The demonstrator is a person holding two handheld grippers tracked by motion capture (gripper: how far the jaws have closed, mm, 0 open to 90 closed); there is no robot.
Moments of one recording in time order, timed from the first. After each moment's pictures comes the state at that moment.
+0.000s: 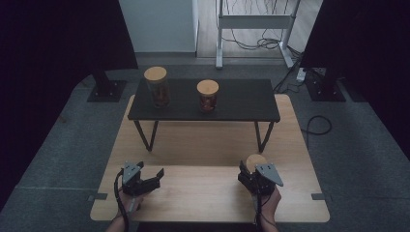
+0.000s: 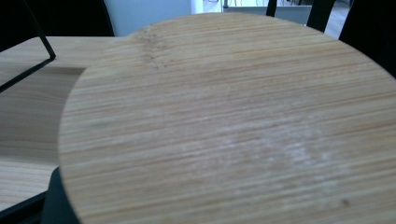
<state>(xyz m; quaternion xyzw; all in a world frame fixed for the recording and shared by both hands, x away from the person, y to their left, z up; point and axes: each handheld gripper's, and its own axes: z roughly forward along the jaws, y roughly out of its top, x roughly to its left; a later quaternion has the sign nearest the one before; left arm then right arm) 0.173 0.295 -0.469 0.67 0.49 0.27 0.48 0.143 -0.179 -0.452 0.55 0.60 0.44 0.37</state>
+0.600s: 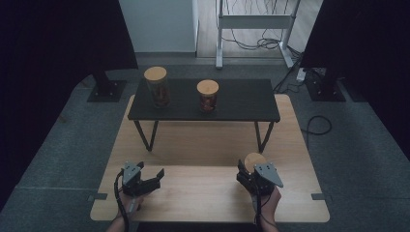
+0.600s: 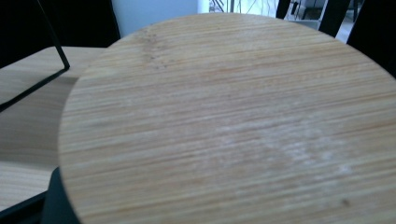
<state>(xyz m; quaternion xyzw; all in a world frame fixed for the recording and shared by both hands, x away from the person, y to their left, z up) 0.173 0.293 -0.469 0.68 0.49 0.27 0.48 0.136 -0.178 -0.443 0.53 0.60 0.46 0.38</state>
